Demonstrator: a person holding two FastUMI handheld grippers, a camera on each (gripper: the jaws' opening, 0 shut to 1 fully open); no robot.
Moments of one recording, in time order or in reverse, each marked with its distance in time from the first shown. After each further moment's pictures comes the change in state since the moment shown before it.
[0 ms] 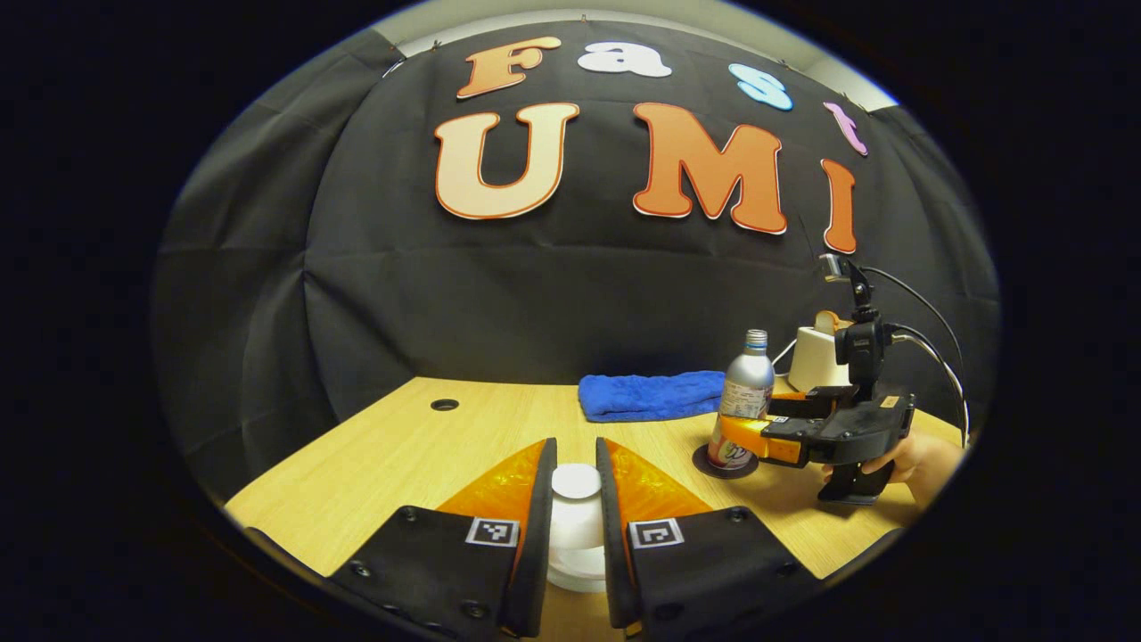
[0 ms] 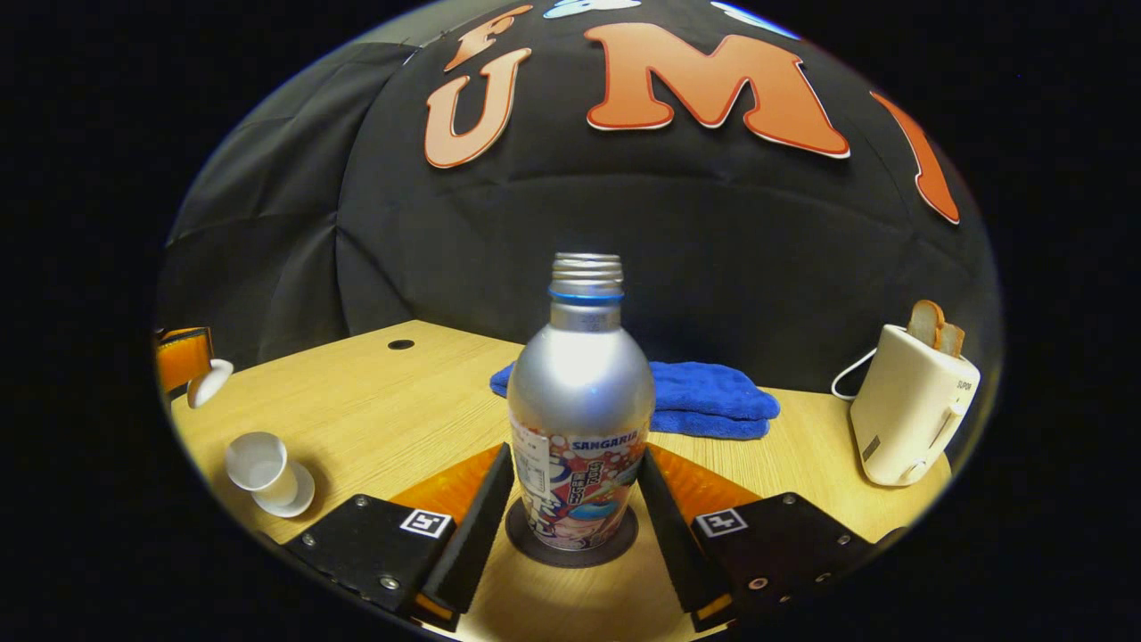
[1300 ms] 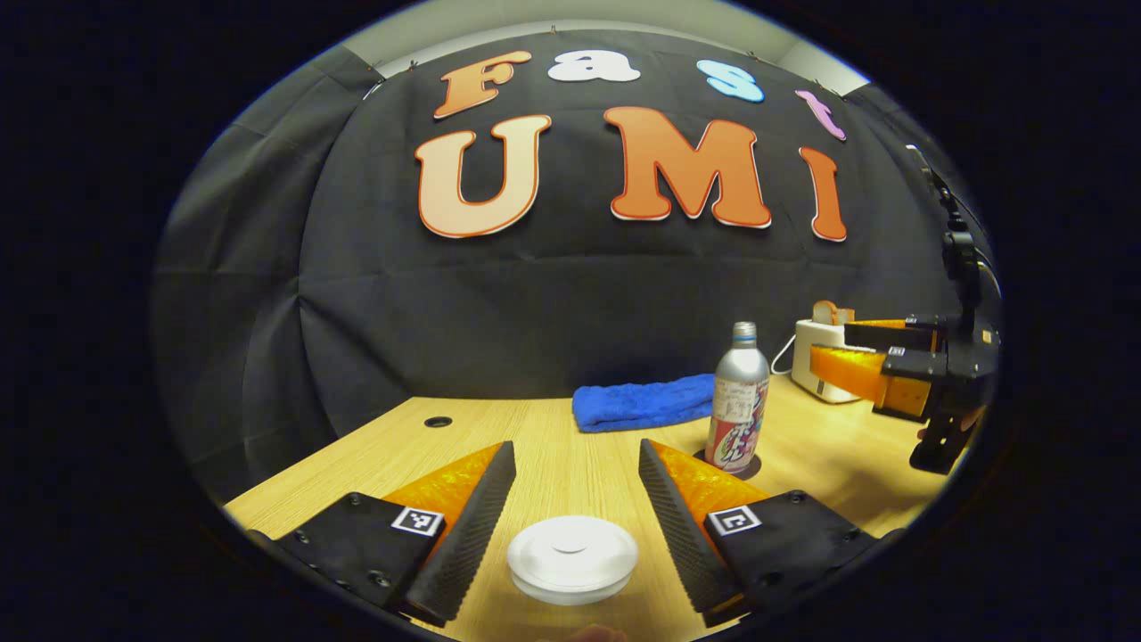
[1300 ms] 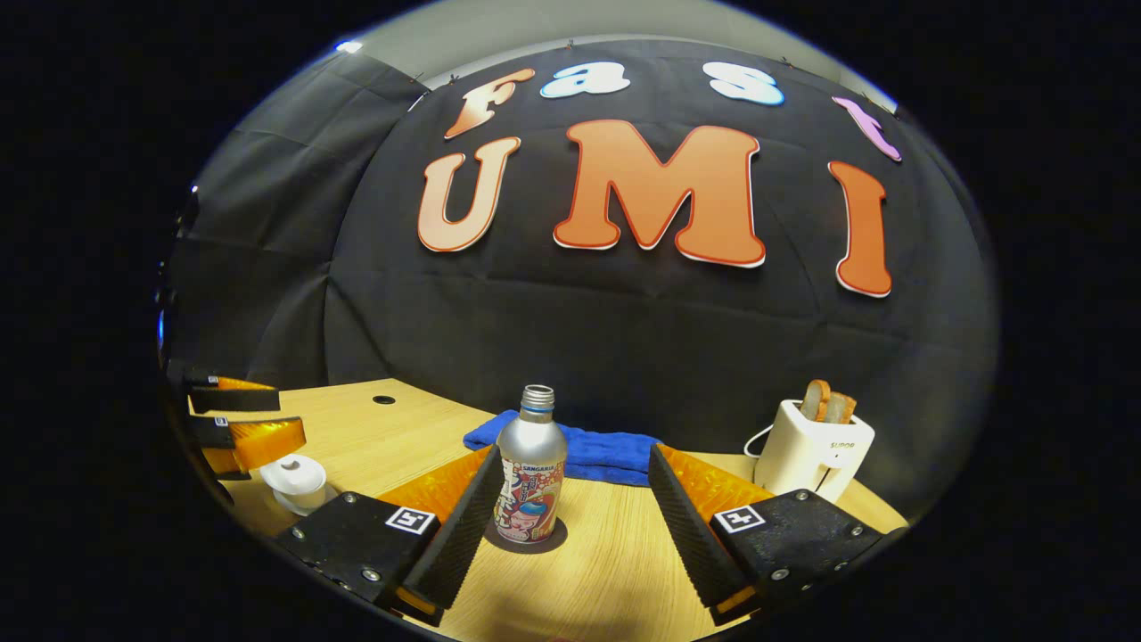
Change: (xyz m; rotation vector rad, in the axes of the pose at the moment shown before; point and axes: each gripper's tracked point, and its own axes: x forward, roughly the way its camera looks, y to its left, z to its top) left arm 0.004 -0.029 0.011 0.070 -0.092 0.017; right arm -0.122 -0.035 0.067 -0.069 -0.274 -0.170
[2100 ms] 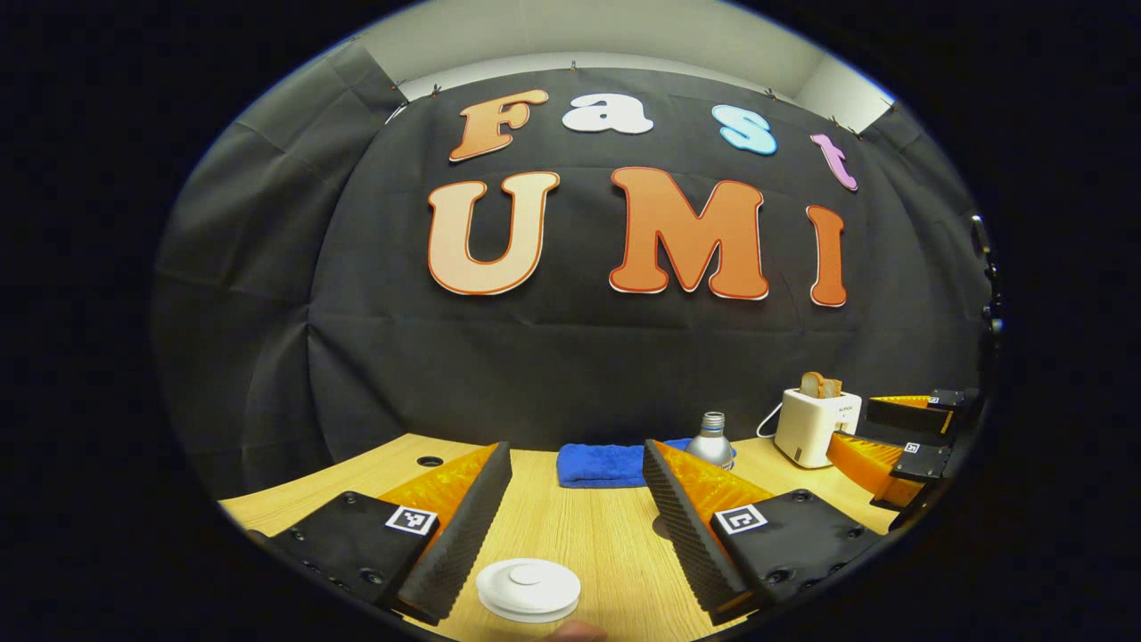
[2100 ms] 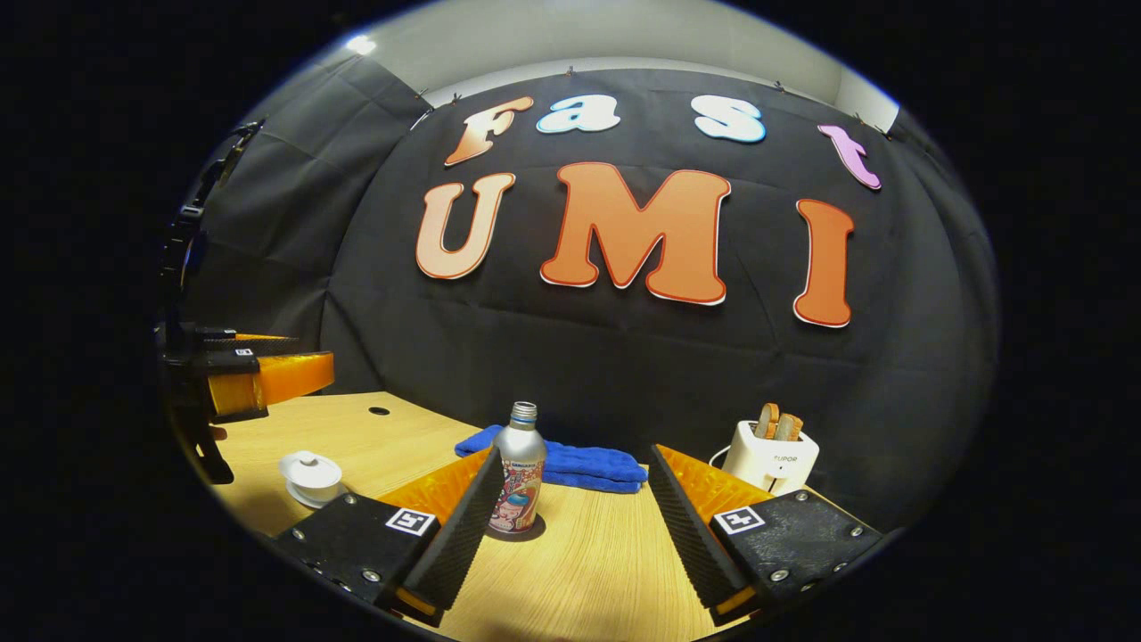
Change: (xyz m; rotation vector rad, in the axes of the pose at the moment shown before) left arm -0.019 -0.019 0.065 -0.072 -0.139 0.024; right arm -0.058 -0.022 0.017 0.002 -0.062 -0.045
